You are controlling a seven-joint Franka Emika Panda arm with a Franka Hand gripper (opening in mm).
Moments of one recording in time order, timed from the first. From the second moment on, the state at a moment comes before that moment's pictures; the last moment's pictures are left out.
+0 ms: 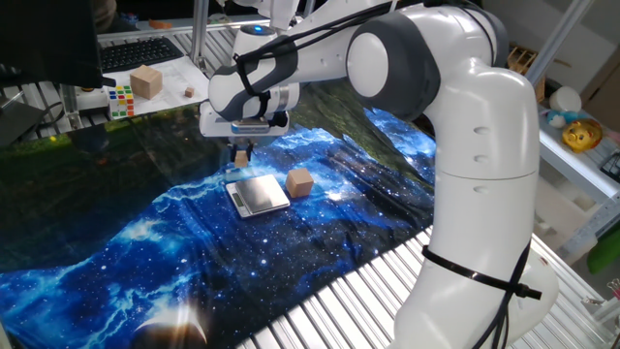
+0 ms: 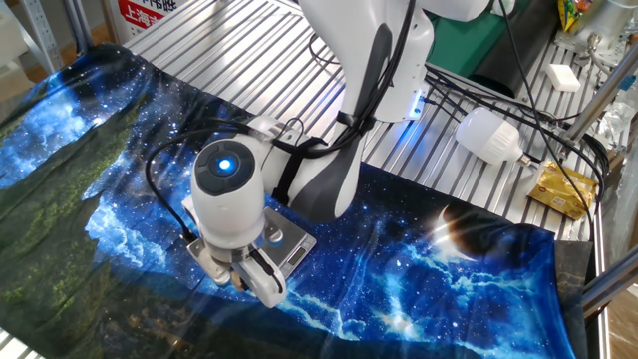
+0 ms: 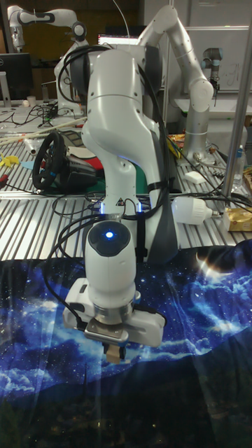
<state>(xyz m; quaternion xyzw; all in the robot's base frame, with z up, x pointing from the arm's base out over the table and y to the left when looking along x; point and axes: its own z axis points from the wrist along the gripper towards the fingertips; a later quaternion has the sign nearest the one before) 0.616 -0.011 0.085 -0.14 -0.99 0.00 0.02</state>
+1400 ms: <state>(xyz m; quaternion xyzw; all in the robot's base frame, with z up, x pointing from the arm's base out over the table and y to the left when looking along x) 0.615 -0.009 0.092 -0.14 -0.99 0.00 0.03</state>
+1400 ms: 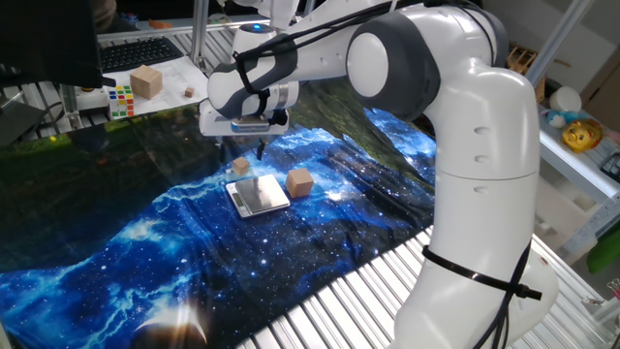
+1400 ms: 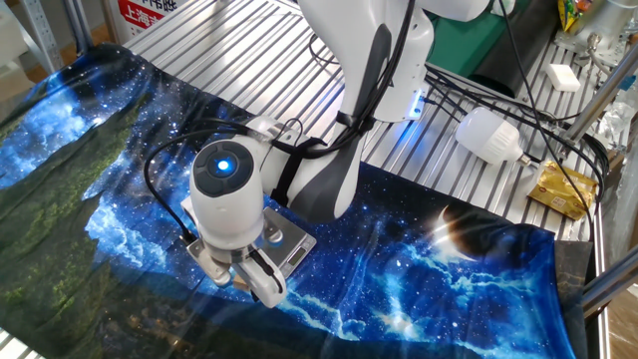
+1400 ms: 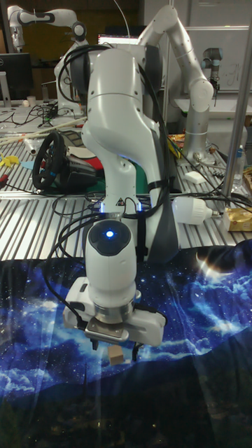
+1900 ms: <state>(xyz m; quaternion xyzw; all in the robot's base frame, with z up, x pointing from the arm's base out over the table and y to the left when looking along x) 0.597 -0.002 0.122 -0.14 -0.99 0.01 0.05</state>
